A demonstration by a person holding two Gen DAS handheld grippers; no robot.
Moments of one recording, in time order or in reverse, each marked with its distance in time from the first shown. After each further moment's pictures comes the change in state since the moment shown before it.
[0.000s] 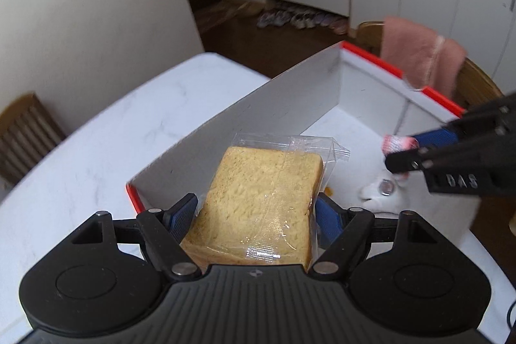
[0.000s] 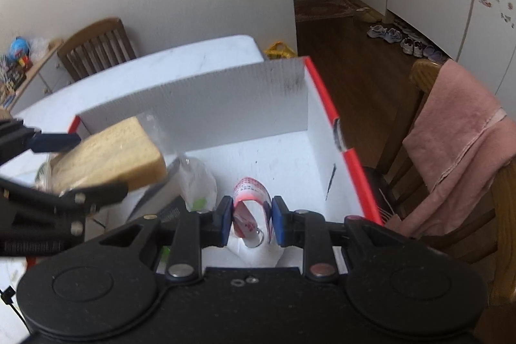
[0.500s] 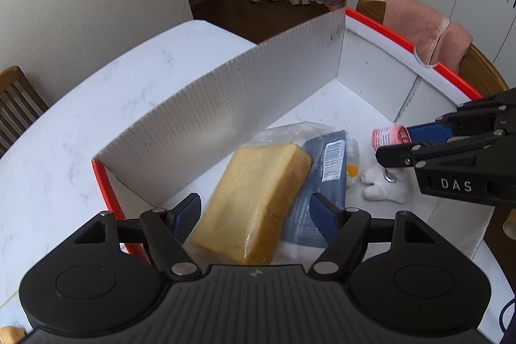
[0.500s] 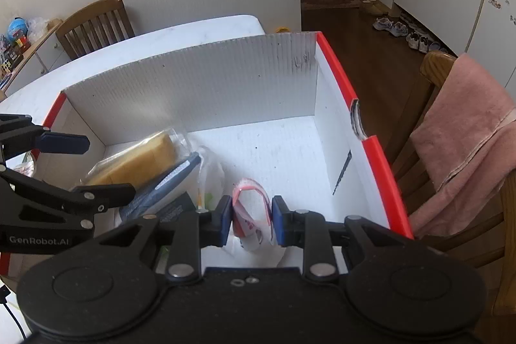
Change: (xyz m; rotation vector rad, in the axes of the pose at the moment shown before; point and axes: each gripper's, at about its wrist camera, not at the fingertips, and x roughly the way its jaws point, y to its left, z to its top) left arm 0.026 0.003 -0.007 -0.015 0.099 -0.051; right arm 0.020 0.000 0.000 -0.022 0.046 -0.003
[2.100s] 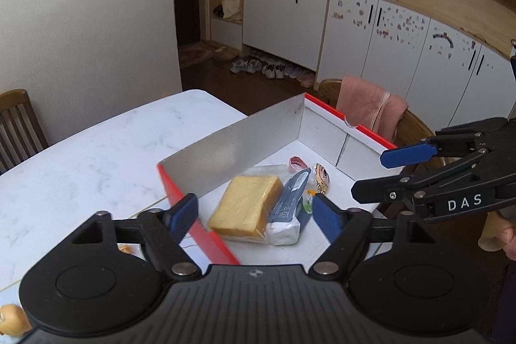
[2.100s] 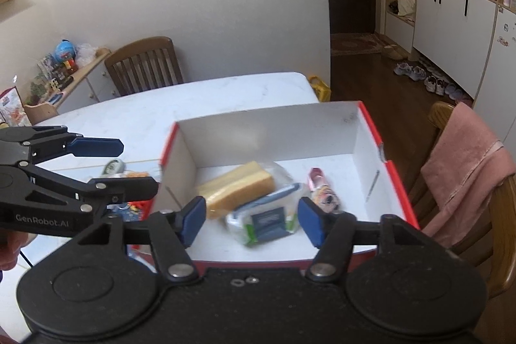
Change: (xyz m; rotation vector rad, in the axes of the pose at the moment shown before) left arm -0.142 0.037 -0.062 -0.062 -0.304 -0.131; right arm -0.119 0.073 -0.025 -0.054 -0.182 0.089
